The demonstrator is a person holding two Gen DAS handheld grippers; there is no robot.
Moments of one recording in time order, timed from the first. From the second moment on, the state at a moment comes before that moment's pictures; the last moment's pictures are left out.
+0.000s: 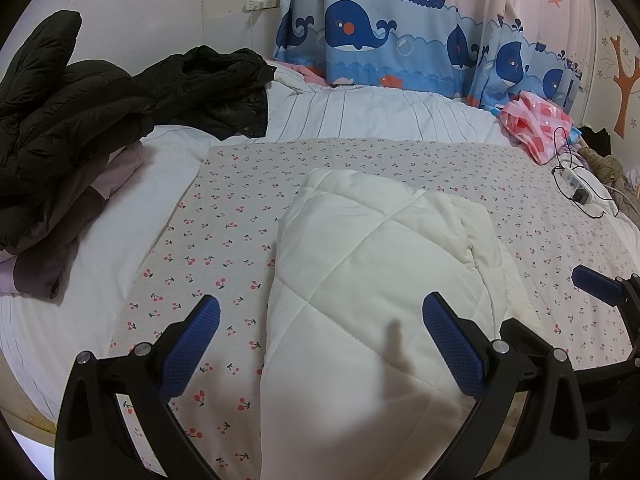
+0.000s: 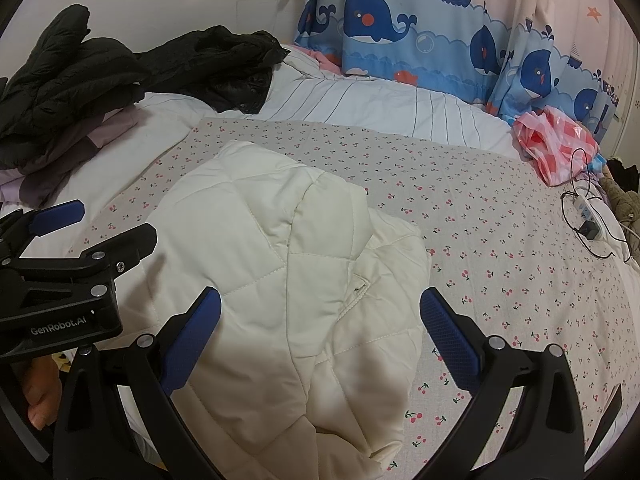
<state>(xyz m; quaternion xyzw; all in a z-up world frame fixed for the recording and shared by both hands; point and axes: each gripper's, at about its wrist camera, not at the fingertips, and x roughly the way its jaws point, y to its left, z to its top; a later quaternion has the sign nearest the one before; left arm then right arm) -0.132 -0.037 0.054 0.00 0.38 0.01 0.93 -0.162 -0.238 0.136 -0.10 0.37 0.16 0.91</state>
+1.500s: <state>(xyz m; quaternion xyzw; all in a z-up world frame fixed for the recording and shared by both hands) -0.135 -0.027 0.055 0.00 0.37 0.04 0.93 -0.163 -0.239 0.131 -0.10 0.37 0.16 0.91</state>
